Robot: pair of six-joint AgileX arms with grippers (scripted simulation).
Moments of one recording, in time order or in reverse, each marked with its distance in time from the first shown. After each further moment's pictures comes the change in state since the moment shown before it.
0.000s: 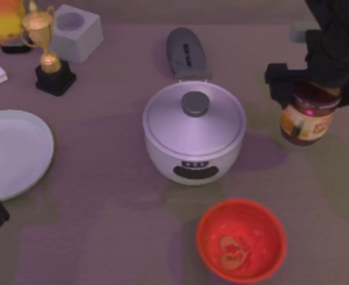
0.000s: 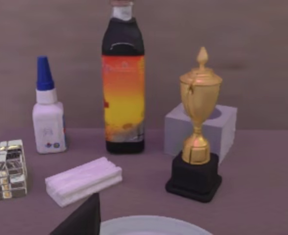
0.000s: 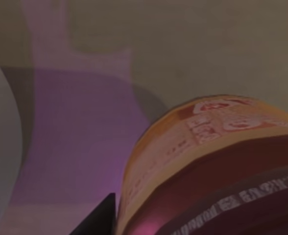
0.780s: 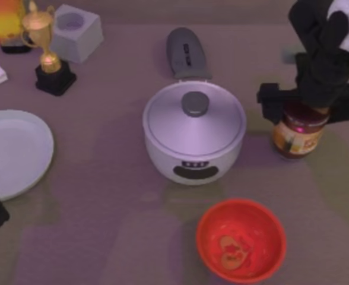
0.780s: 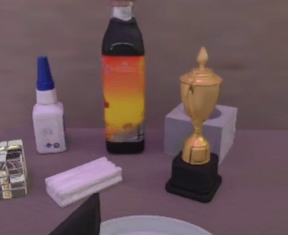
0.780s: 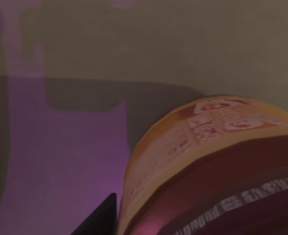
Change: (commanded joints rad) left arm 0.000 0.000 0.000 0.000 0.000 0.000; right arm 0.002 0.057 -0.110 0.169 0.002 0.007
